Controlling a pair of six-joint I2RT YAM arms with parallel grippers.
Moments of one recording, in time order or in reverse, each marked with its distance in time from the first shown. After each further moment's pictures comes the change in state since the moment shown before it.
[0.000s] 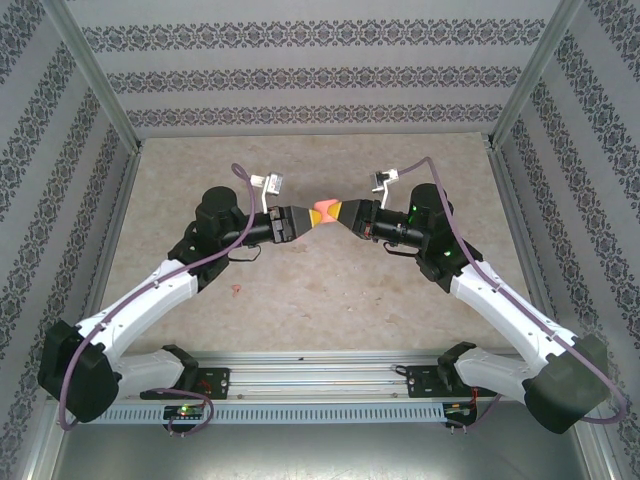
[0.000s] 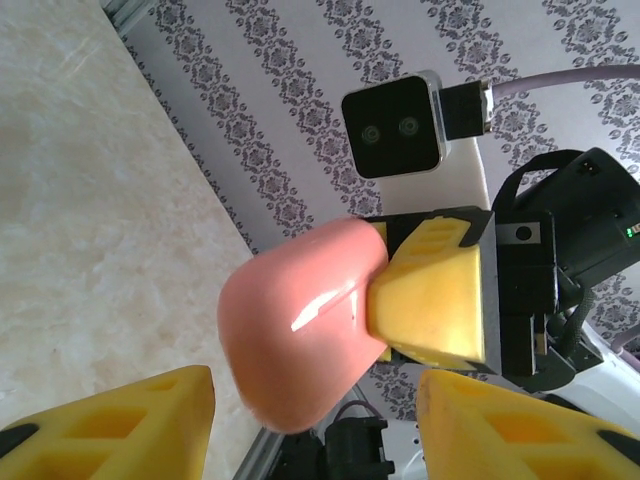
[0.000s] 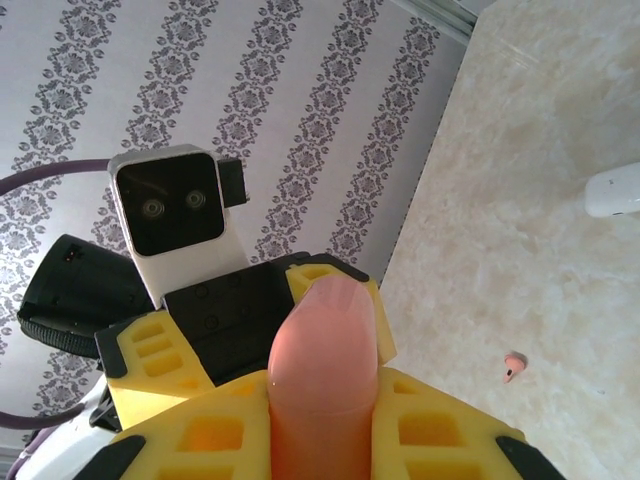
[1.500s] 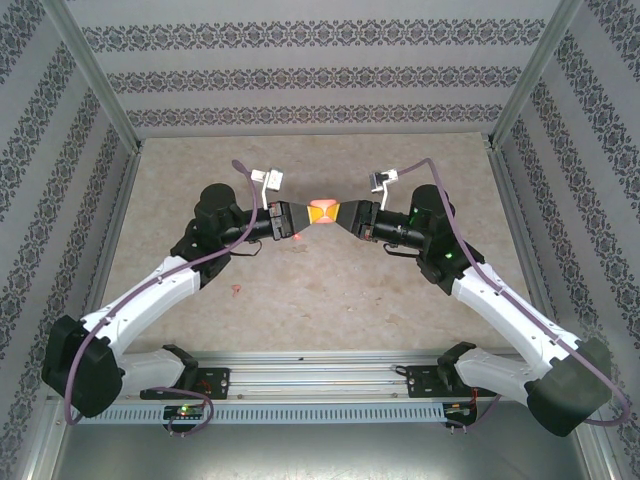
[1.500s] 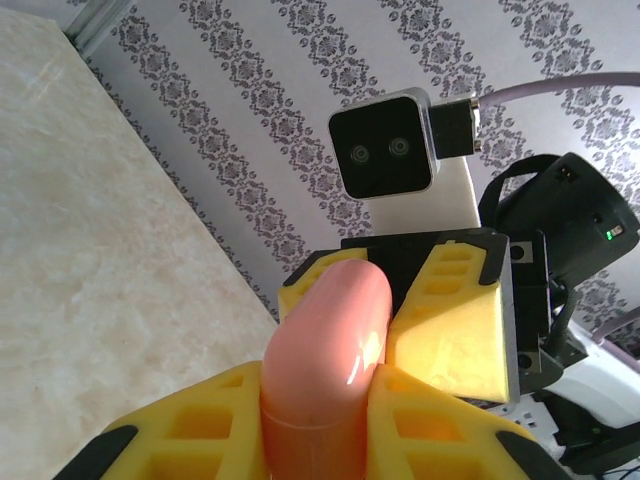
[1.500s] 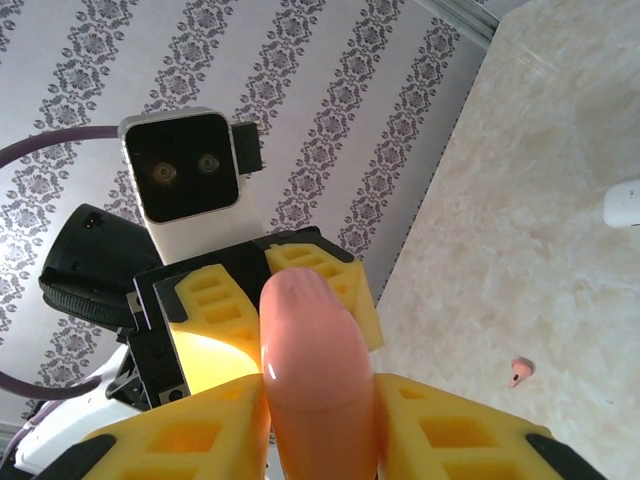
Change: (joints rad) left arm 0.013 0.021 0.006 0.074 0.050 0.040; right arm 0.013 -0.018 0.005 -0.010 0.002 -0.037
